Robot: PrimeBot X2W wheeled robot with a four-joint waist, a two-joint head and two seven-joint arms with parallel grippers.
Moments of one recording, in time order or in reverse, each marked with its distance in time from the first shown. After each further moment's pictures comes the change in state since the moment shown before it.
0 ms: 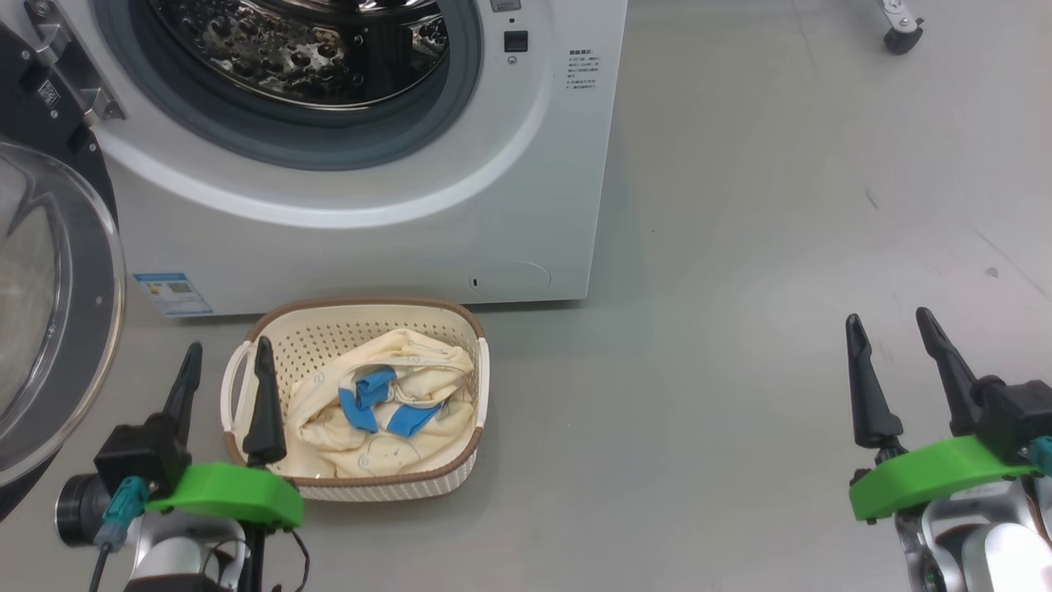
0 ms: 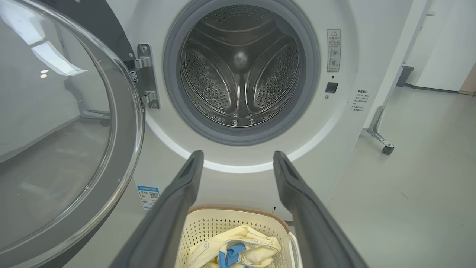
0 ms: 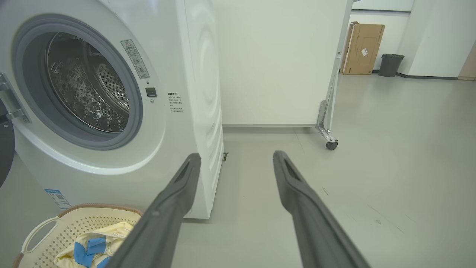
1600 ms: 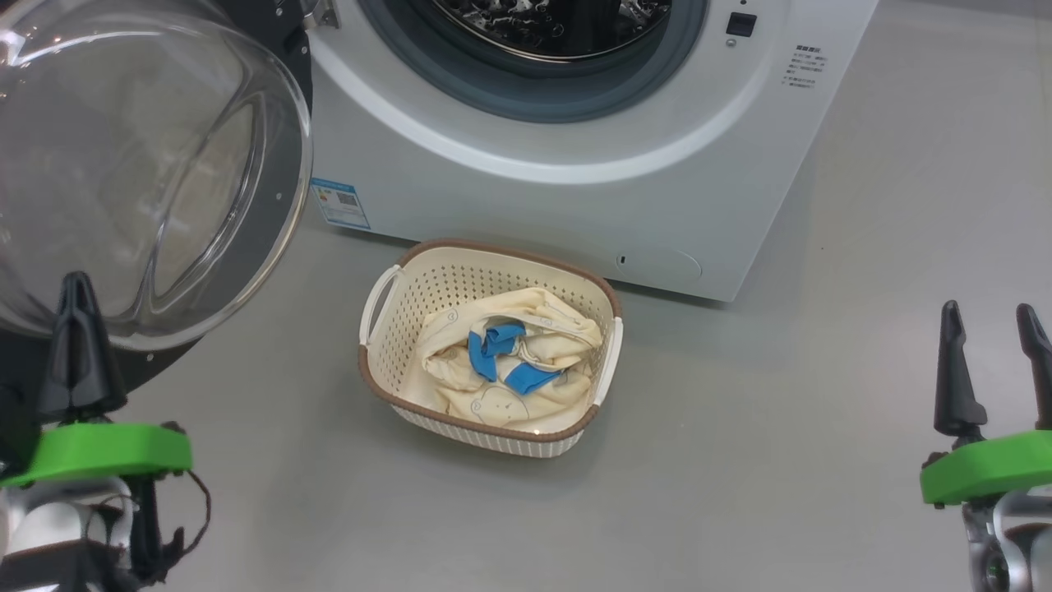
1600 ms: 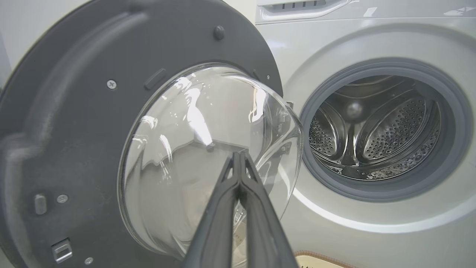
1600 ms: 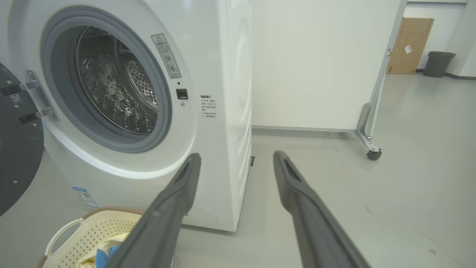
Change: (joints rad) left arm -0.041 0.086 0.179 -0.087 -0.025 -0.012 -0.022; right arm -0.002 0.000 -0.151 -0.007 0.017 0.000 0.000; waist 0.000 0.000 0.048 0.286
